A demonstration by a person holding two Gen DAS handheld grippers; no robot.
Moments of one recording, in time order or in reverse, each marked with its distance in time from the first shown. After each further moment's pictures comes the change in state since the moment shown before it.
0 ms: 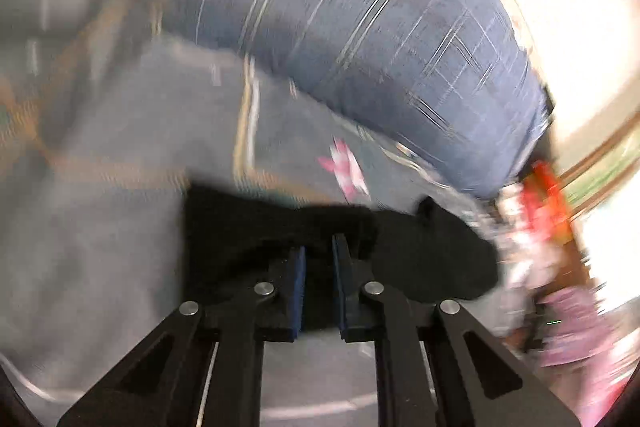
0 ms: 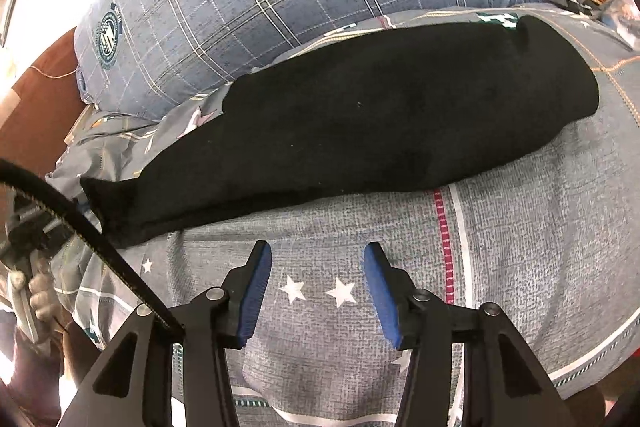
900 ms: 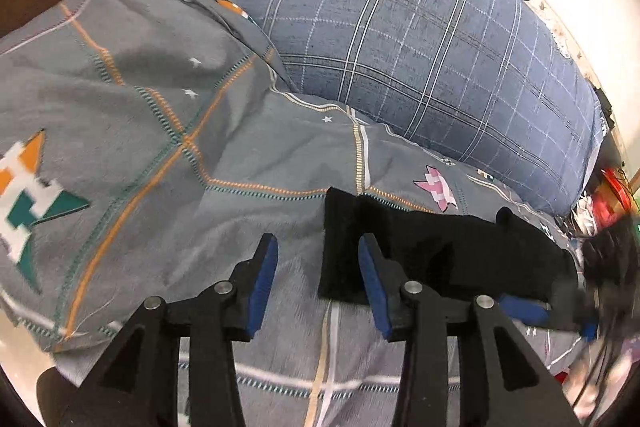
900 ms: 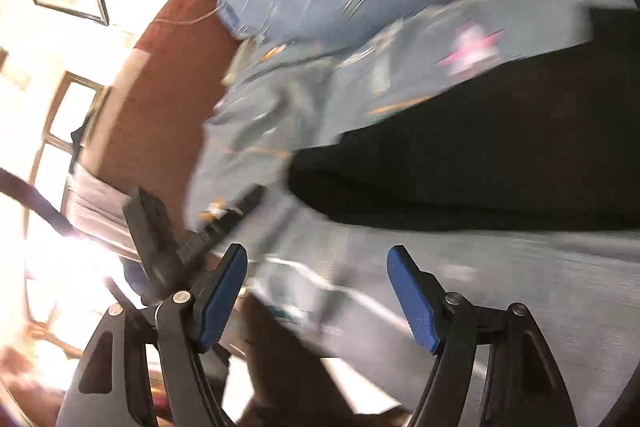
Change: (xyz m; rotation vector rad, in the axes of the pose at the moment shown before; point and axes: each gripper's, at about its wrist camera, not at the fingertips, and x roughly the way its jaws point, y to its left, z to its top) left arm -0.072 0.034 -0.049 -0.024 -0.149 0.281; right arm 0.072 0.197 0.031 0.003 0.337 0.681
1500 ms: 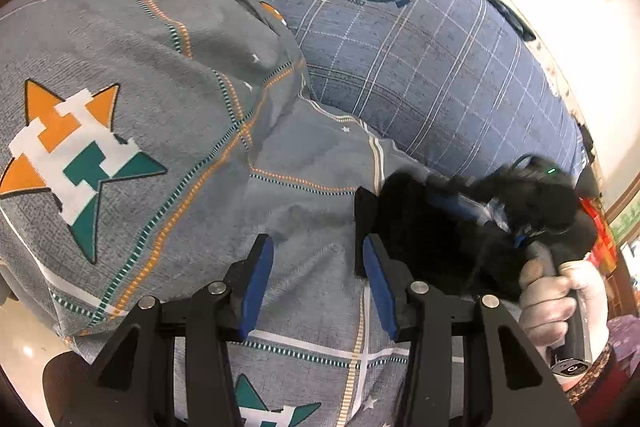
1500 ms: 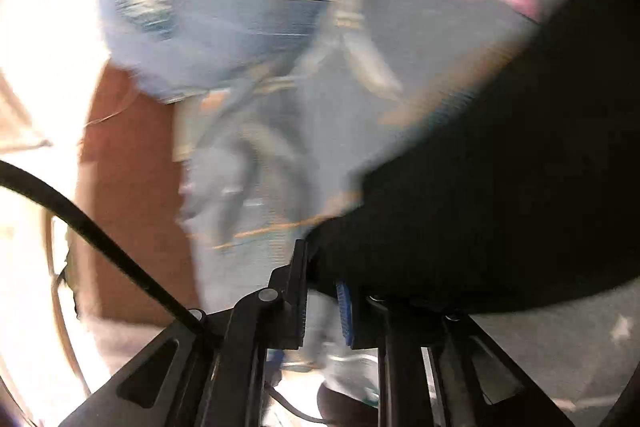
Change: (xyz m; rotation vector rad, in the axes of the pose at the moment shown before) left arm -0.029 0.069 -0.018 -0.115 -0.049 -0.100; right arm 0.099 -0.005 0.062 0.368 -0.113 0.038
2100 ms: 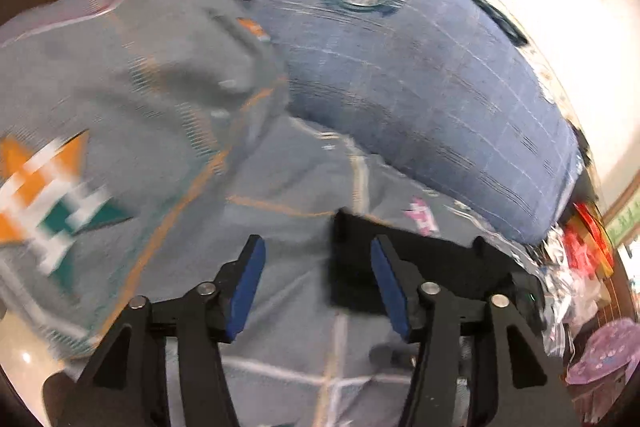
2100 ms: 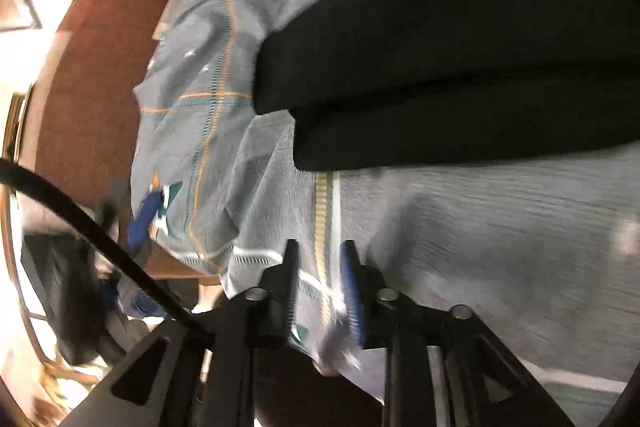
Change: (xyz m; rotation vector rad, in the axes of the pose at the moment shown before) left arm 0.016 -0.042 0.023 0.044 -0.008 -0.022; right arm -0.008 -0.047 -0.082 -0.265 0.211 -0.212
